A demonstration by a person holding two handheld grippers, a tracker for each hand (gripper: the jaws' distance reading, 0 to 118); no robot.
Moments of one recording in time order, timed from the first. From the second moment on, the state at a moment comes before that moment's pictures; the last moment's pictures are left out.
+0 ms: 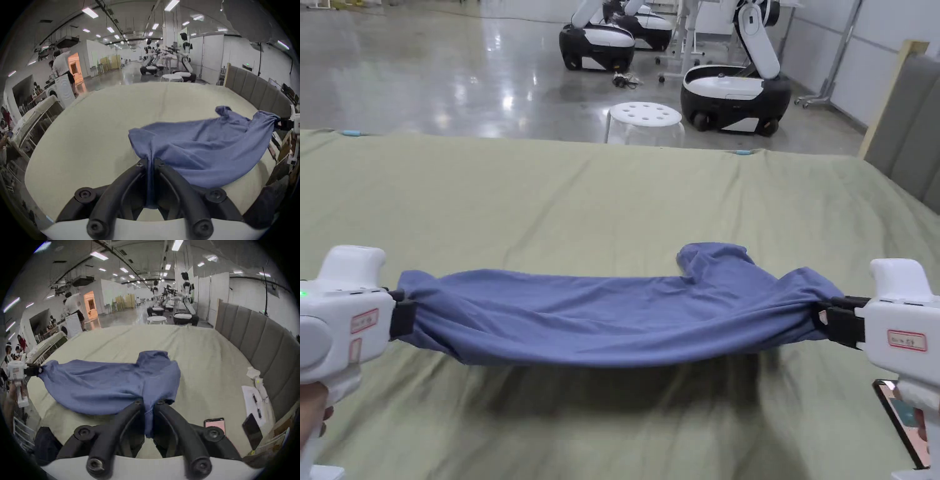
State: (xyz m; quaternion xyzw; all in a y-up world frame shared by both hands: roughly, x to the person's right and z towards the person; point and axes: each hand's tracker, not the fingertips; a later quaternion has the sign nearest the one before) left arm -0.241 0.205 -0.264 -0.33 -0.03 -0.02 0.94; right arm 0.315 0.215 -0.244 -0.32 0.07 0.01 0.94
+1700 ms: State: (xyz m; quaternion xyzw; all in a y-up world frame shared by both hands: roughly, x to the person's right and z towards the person) left arm -0.240 0.069 -0.470 -0.46 -0.01 -0.09 0.88; right arm 0.331 0.168 -0.399 -0.35 0.00 0.03 0.94
